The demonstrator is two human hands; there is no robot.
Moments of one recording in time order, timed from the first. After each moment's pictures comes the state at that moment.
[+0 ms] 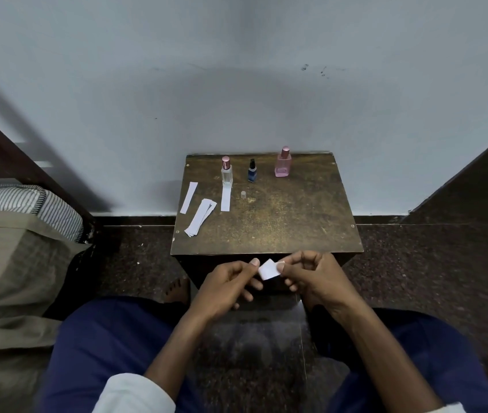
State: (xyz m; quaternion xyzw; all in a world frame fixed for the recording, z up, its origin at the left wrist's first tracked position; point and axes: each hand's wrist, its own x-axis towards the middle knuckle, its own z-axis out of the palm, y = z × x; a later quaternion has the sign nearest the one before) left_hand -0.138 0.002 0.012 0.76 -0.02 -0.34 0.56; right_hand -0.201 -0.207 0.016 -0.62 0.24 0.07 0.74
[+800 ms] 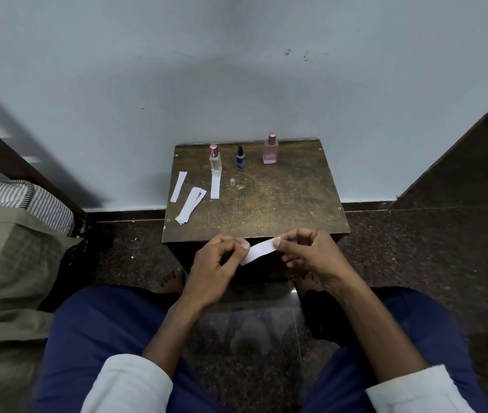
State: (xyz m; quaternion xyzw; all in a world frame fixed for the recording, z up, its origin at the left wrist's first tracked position) left_hand -0.146 0.005 0.008 0.82 -0.17 -0.15 0.53; right_hand -0.207 -0.215 0.029 -0.63 0.26 0.05 0.74
